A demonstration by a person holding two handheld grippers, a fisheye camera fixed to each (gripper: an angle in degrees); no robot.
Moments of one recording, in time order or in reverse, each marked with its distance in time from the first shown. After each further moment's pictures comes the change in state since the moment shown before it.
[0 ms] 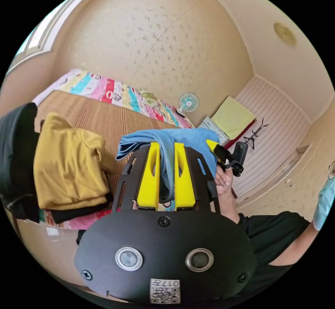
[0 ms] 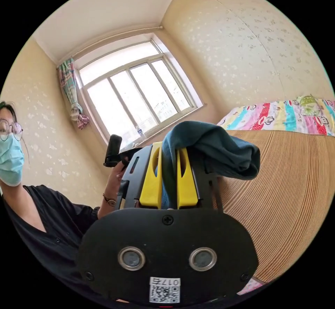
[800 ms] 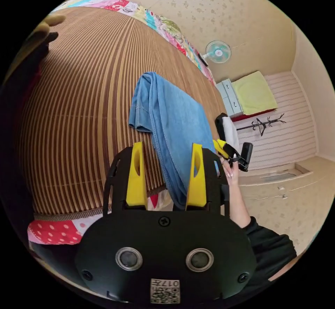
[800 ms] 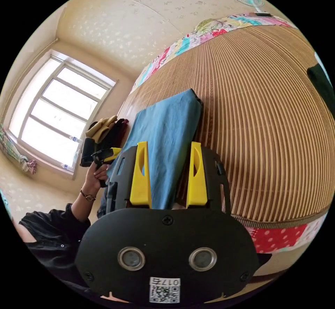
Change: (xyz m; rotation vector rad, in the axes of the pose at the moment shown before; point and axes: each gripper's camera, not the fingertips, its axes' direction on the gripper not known) left arm -0.084 0.138 0.362 -0.590 0.108 -0.284; right arm 0.234 0.187 -0.123 -0.255 0.452 0.571
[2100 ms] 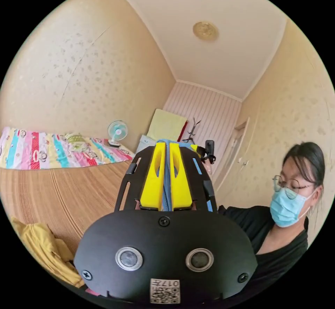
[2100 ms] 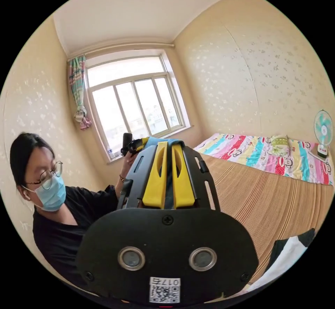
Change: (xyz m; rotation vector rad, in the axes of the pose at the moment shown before) left arm 0.271 0.074 -0.466 0.536 0.258 0.688; right arm -0.331 -0.037 -0.355 0.340 -0.245 -0.657
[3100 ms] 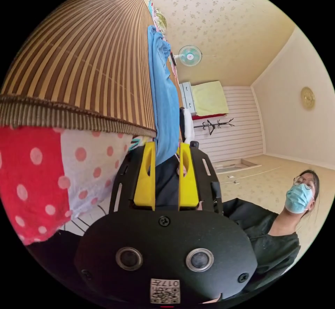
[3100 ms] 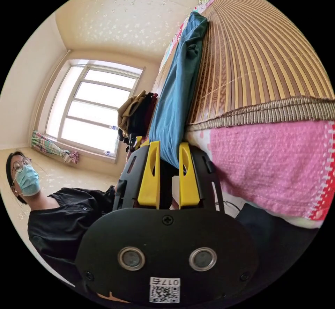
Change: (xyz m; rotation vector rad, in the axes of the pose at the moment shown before) left arm -0.331 0.418 0.090 -0.311 0.219 -0.830; right arm 0.239 0.478 0.179 -0.260 -0.218 0.834
